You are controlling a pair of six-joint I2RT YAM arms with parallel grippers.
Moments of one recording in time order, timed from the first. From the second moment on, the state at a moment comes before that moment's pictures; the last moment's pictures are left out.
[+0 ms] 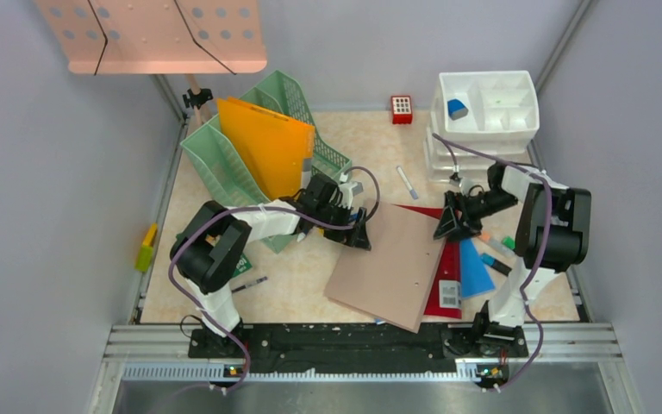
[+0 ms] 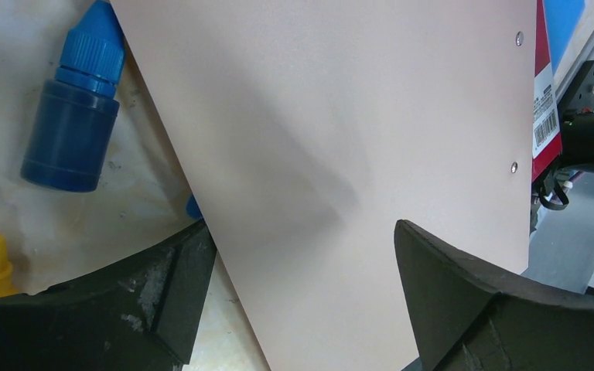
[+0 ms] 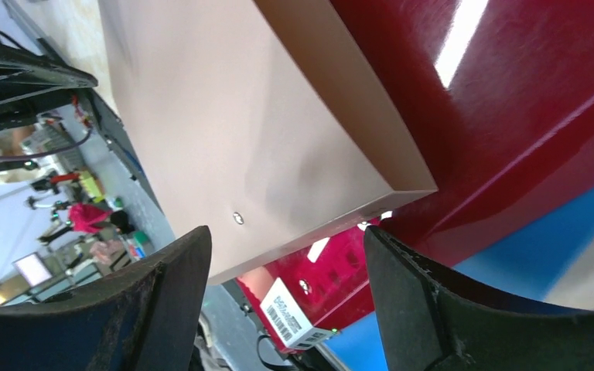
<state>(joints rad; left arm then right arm) -0.65 1.79 0.99 -0.08 0.57 -0.34 -0.16 1.83 1.15 -1.06 -0.76 -0.43</state>
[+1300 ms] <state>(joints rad) -0.69 1.75 0.84 0.20 0.54 -0.47 -0.14 1.74 1.06 -0.96 -0.64 -0.21</state>
